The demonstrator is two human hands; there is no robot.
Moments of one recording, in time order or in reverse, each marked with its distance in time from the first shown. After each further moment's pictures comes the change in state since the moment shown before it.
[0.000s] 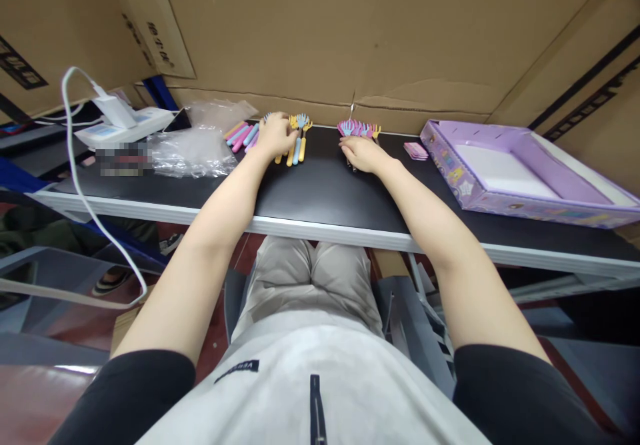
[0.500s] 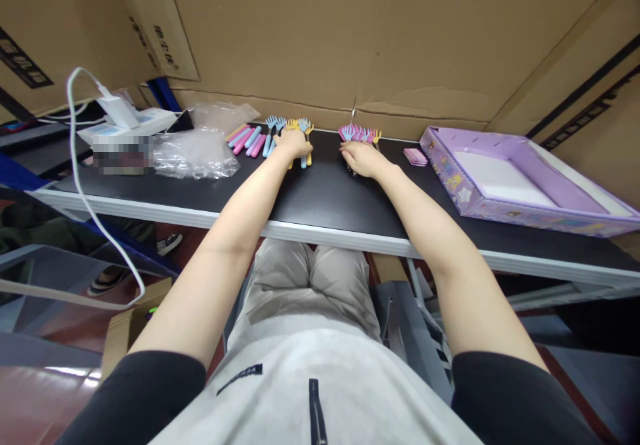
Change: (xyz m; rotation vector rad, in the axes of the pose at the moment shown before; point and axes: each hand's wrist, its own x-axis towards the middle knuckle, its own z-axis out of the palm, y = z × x) left_hand 0.012 0.052 0.011 0.075 -0.200 -0.214; right_hand 0.003 0.004 0.003 -0.012 0.001 -0.036
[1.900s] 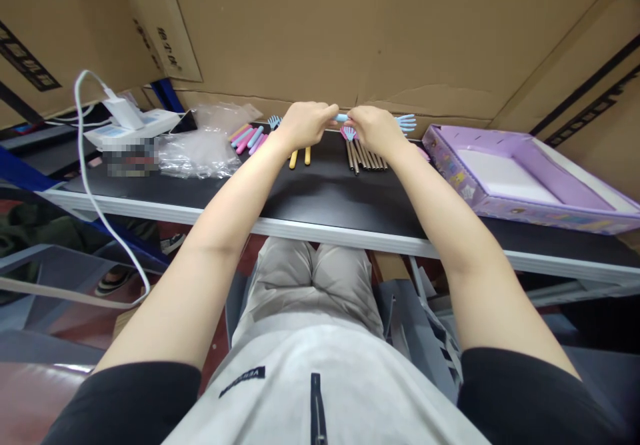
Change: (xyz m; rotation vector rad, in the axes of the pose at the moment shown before) left_hand -0.032 0.008 -0.049 0.029 0.301 0.614; right_hand 0.000 -0.028 -0.072 -0.089 0.212 -0.050
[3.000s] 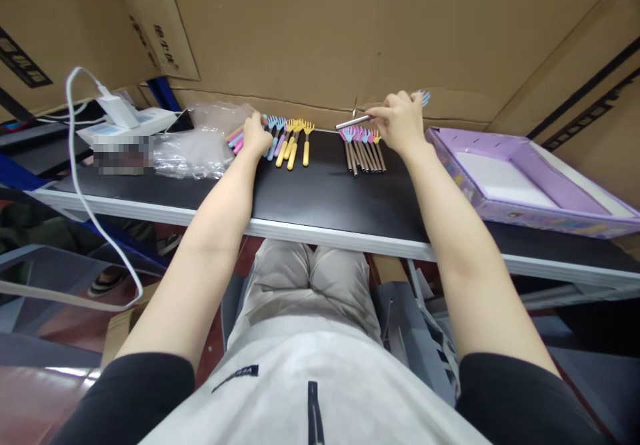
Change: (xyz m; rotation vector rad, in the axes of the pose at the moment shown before) left_hand -0.034 -0.103 0.044 -0.172 0.143 -0.708; right_hand -0.012 0.053 -0.003 -0.032 0.107 0.169
